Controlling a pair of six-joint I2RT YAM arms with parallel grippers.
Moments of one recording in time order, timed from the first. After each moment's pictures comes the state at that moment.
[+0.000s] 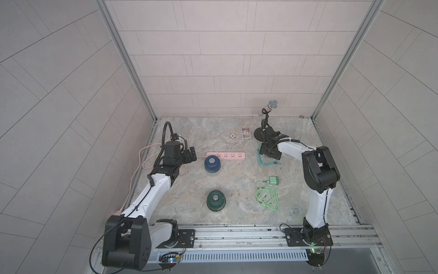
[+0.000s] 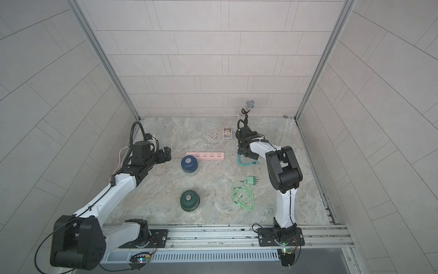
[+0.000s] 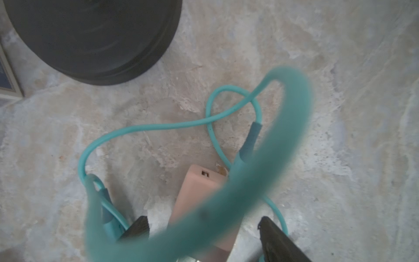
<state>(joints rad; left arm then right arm) -0.10 1.17 0.72 -0.16 -0.03 -0.26 0.28 1.98 1.37 -0.59 0.24 0.69</state>
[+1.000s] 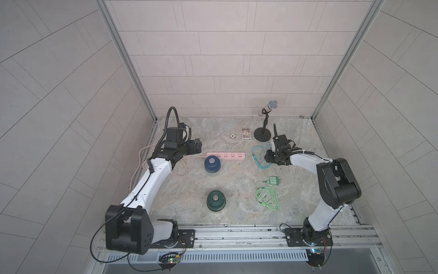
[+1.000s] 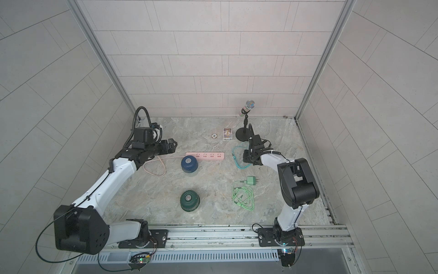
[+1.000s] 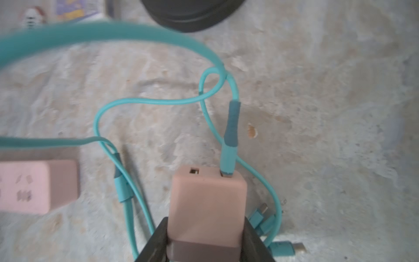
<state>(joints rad) -0.15 1.31 1.08 -0.50 0.20 -0.25 0.21 1.67 0.96 -0.24 -0.09 0.35</state>
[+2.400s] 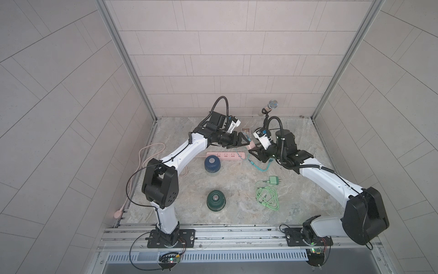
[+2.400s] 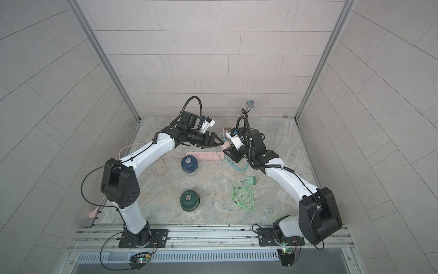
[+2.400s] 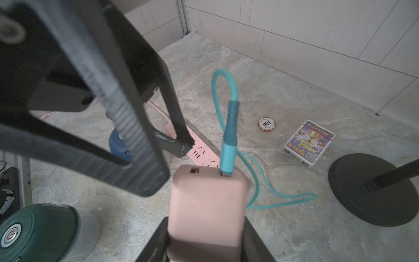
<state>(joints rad) -0.49 1.81 1.57 -0.53 0.80 -0.47 0.38 1.36 0.98 -0.18 -0.44 -0.11</state>
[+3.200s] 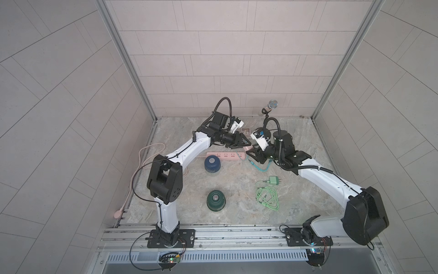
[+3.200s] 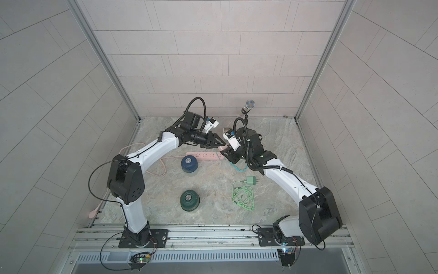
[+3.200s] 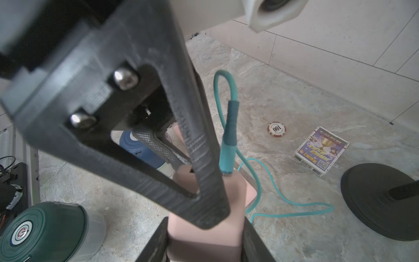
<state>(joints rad) -0.50 1.87 1.61 -0.54 0.91 -0.46 0.41 1.36 0.98 -0.16 -0.43 -0.11</state>
